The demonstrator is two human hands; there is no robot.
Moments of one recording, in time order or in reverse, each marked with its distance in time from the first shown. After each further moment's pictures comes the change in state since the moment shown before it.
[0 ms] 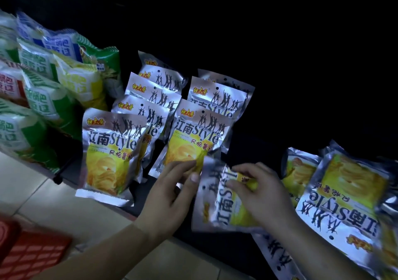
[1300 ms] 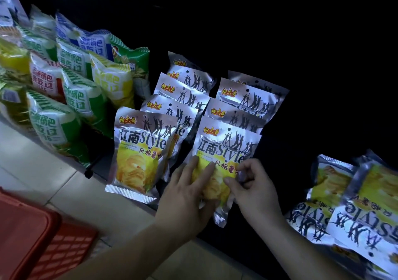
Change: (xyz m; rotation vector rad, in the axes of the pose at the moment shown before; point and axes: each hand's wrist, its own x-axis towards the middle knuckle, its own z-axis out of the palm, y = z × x) left_hand -0.005 -0.038 -0.019 0.673 -0.107 0.095; right_hand 0.013 -0.039 0.070 0.443 0.046 0.131
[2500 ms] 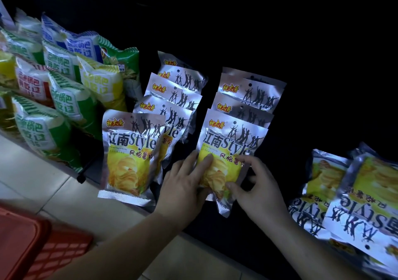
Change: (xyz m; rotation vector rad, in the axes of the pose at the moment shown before) left_hand 0.027 -0.015 0.017 0.091 0.000 0.043; right_hand 0.005 0.022 -0.021 -0.169 -0.010 -0.083
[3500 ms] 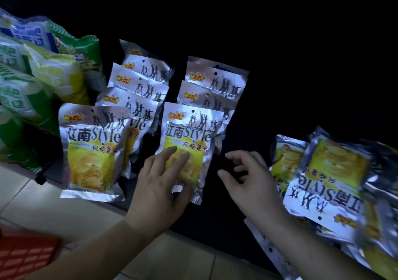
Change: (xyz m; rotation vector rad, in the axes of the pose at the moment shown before) left_hand -0.015 0.039 -0.013 -0.146 0.195 0.145; right_hand -0.028 -0.005 -0.051 -0.160 0.056 -0.029
